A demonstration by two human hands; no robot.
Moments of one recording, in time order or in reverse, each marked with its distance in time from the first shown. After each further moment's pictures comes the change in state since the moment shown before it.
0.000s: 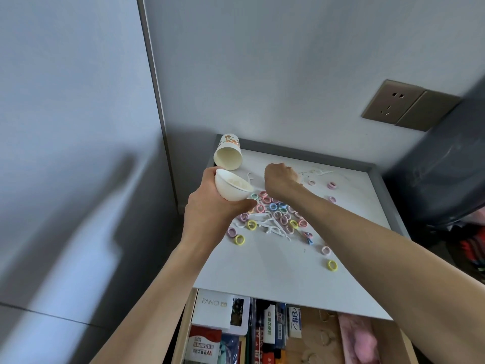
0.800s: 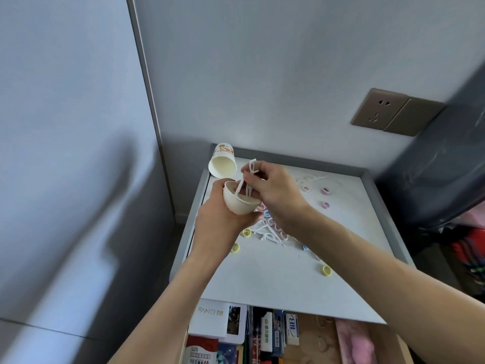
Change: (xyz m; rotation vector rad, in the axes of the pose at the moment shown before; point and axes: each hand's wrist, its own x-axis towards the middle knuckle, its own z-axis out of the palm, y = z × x) left_hand -0.001 -0.002 0.026 0.035 -0.021 0.039; right_hand -0.093 -0.007 -0.041 1.437 0.031 -0.191
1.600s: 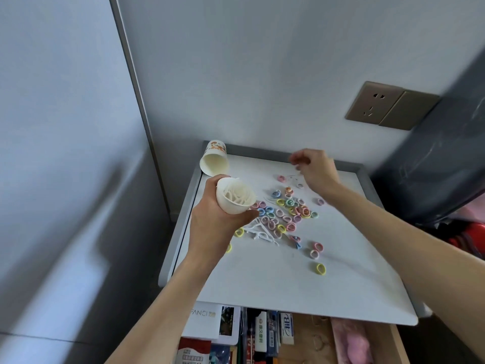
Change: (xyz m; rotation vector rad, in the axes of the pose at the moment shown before) left_hand 0.000 -0.007 0.013 -0.129 0.026 0.075; right_hand 0.070 0.040 -0.116 -0.578 0.252 -0.066
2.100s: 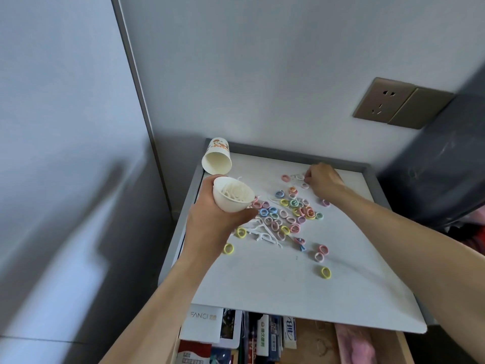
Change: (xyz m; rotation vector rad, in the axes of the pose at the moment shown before) left_hand 0.007 -0.004 -0.006 -0.059 -0.013 -0.065; right_hand 0.053 0.080 0.016 -0.785 -0.191 0.070
